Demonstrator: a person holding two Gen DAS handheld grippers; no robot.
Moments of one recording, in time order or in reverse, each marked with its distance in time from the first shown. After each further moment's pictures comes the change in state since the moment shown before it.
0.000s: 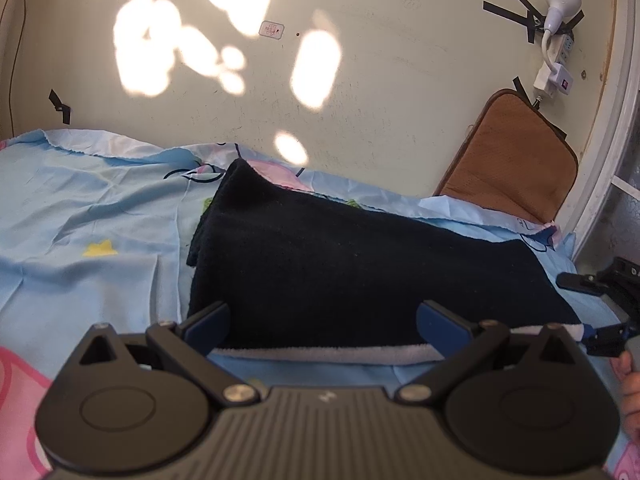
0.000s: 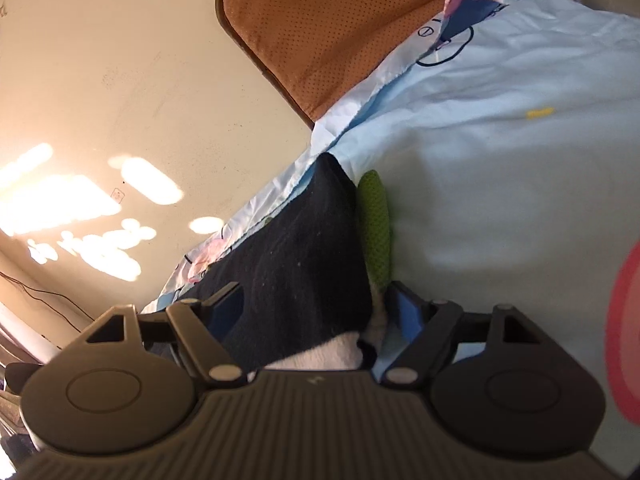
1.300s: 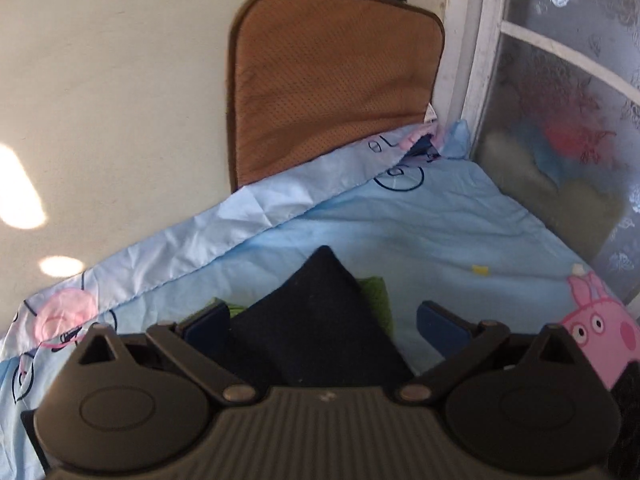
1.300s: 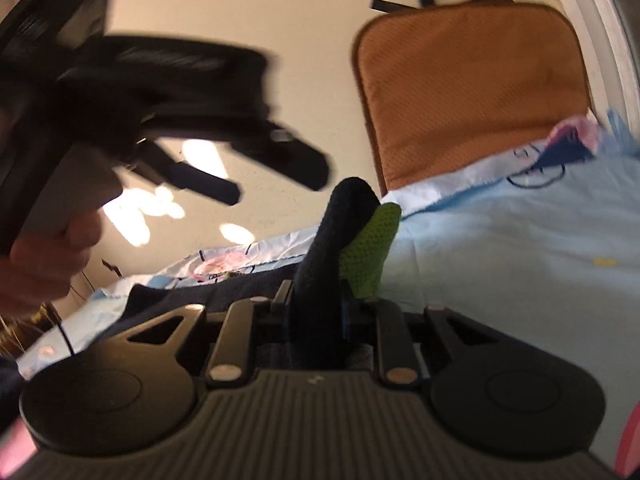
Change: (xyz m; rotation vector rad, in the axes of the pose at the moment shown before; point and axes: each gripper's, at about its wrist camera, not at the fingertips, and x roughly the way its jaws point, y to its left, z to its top) left arm 0.126 -0.251 0.112 0.542 0.410 -0.175; right arm -0.006 0.053 -0.029 -0.502 -0.196 0.032
